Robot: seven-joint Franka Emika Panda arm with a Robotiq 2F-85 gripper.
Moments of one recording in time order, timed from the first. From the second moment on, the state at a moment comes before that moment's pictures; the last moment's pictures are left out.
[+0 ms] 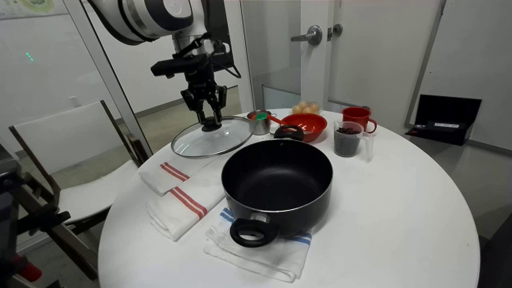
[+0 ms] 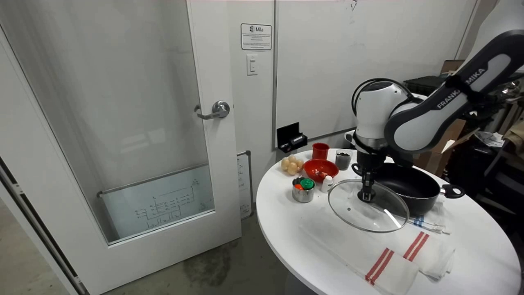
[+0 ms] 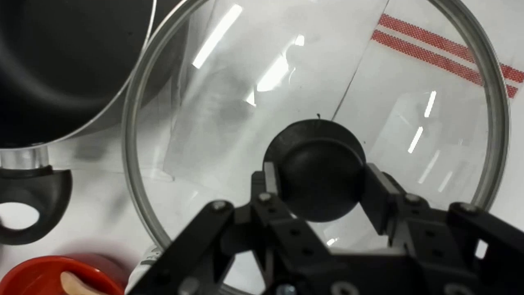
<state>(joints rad) 0.24 0.82 0.00 -1.79 -0.20 2.50 -0.10</state>
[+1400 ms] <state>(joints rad) 0.24 1.08 -0.01 -1.58 -0.20 2.47 -0.10</state>
